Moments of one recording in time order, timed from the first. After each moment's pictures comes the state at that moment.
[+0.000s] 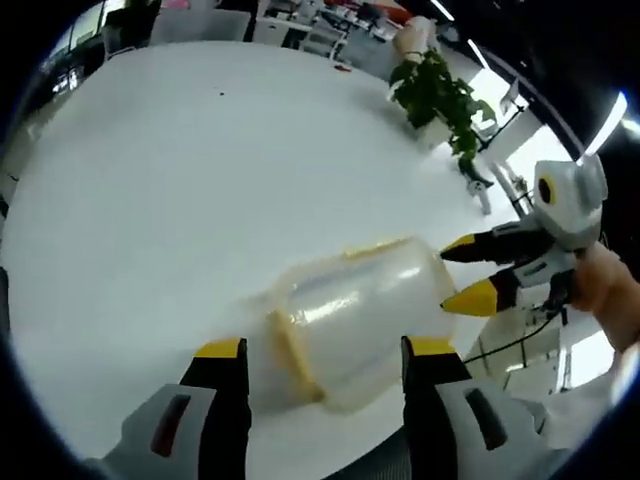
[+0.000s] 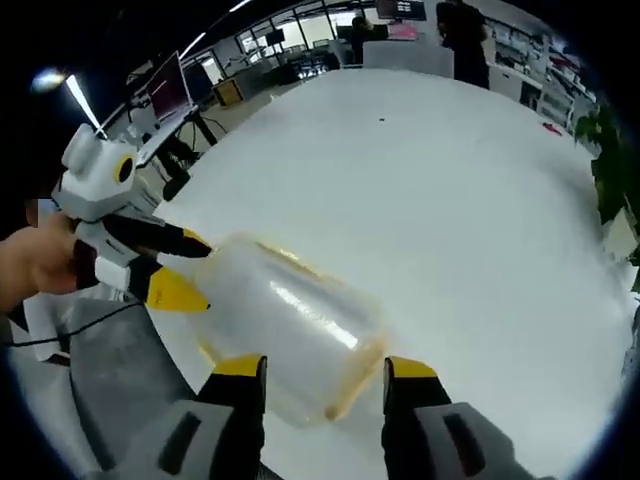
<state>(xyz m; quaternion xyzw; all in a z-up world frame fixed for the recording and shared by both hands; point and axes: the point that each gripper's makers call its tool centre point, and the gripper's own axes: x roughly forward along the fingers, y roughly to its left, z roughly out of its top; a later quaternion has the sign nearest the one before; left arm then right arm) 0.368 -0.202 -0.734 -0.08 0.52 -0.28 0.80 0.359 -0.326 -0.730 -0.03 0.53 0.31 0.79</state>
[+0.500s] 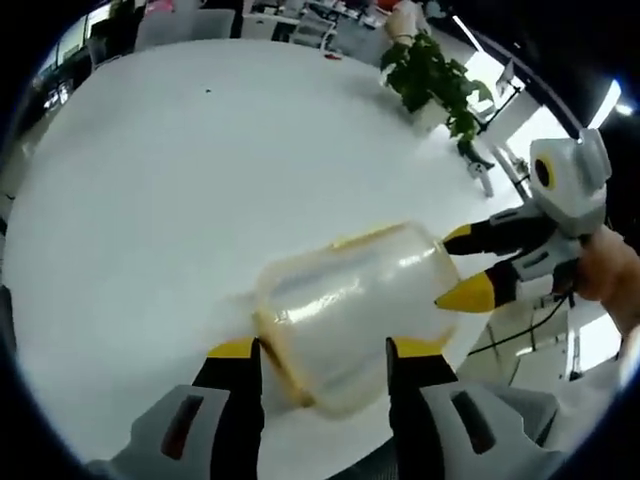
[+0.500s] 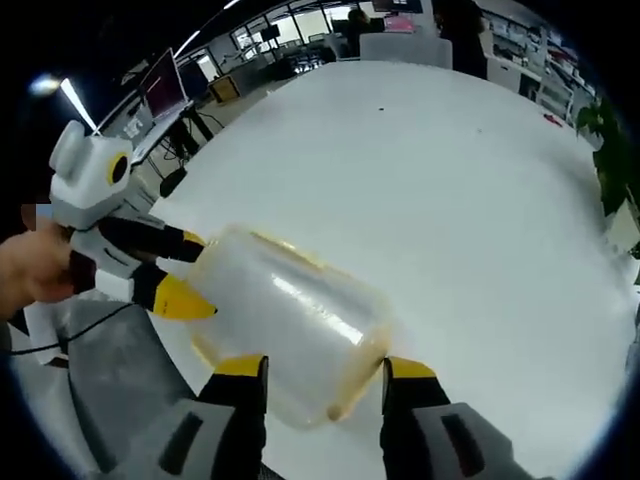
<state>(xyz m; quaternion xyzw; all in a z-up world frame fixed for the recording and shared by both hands) 0.364 -0.208 -0.740 -0.05 0.53 -0.29 0.80 0.357 -0.323 -0.738 -0.03 0.54 0.30 0.79</state>
